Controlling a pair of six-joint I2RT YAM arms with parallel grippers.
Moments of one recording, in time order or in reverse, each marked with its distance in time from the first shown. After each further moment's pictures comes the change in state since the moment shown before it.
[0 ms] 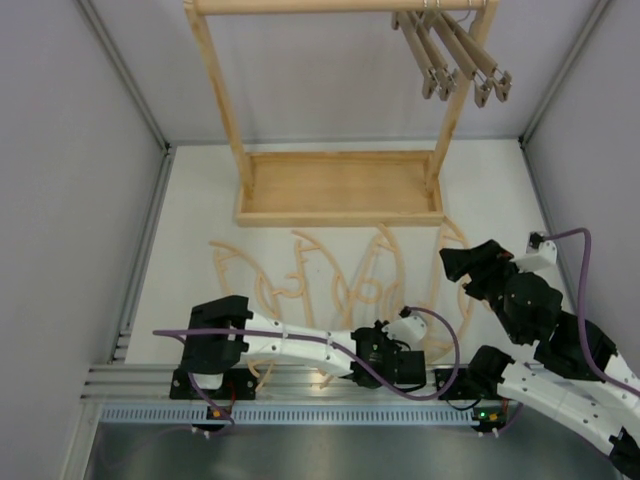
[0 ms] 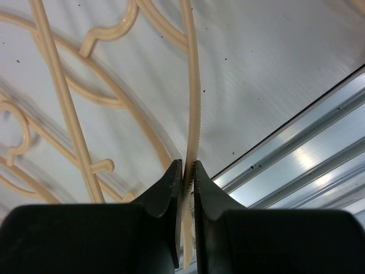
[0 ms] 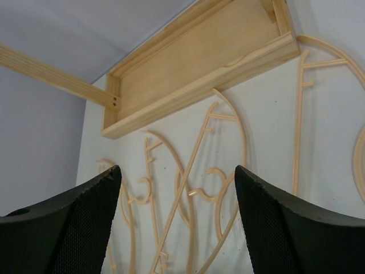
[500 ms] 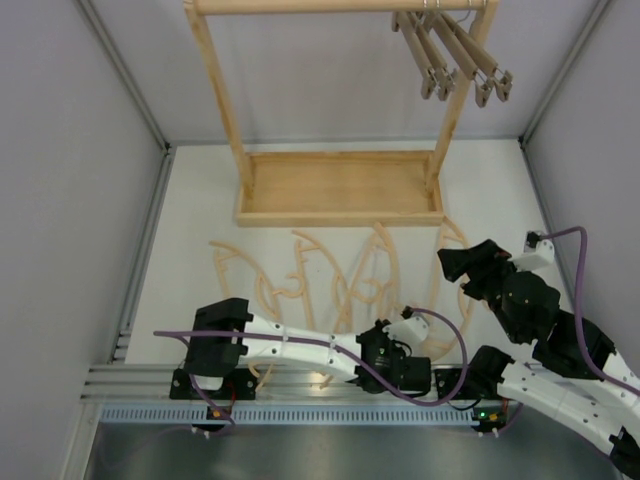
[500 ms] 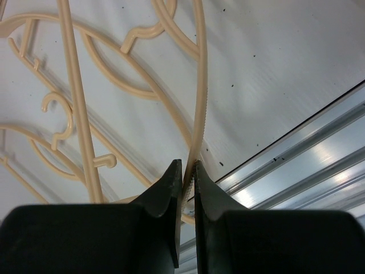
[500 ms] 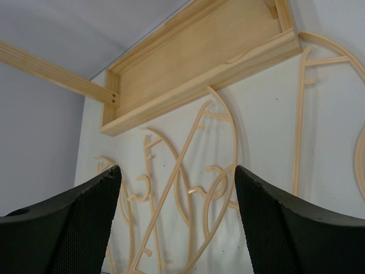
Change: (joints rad) left arm -0.033 0.032 0.122 -0.204 -0.103 -0.048; right arm 0.000 0.013 0.000 0.000 -0.012 -0.001
